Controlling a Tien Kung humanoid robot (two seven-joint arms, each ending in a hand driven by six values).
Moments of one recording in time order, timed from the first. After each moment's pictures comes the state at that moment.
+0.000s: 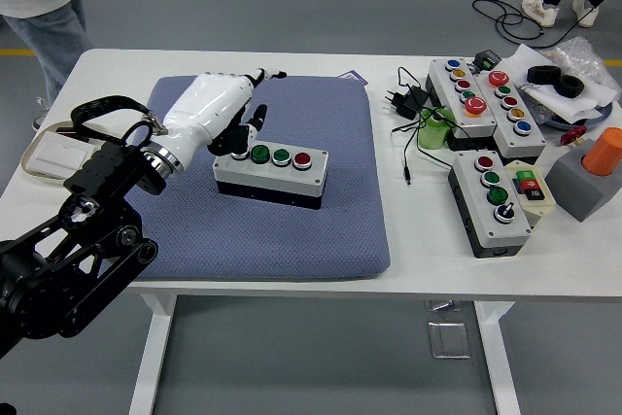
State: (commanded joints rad) left arm -0.55 0.28 -0.97 -1.38 2.01 0.25 0.10; right arm 0.09 -0.15 0.72 0.18 -0.65 -0.20 -0.26
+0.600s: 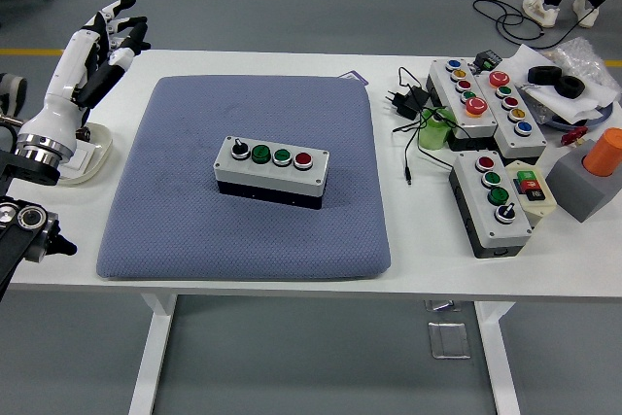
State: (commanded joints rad) left arm -0.37 0.36 -1.29 -1.37 1.24 0.20 -0.11; right arm 0.08 -0.15 0.73 0.18 -0.64 -0.21 -0.25
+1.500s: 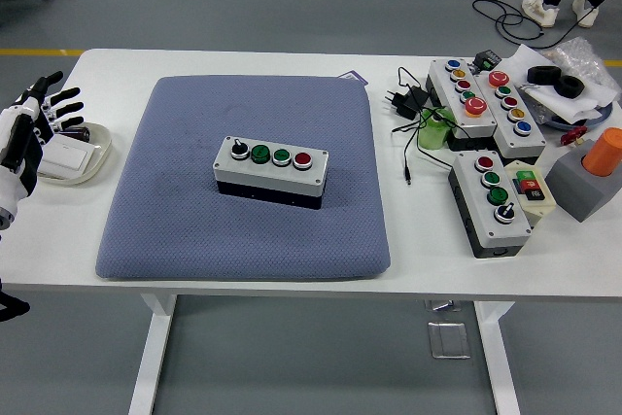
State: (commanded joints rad) left arm -0.15 0.37 -1.47 -1.38 1.05 0.08 -0.10; right arm 0.09 -0.15 0.72 0.18 -0.65 -0.21 -0.24
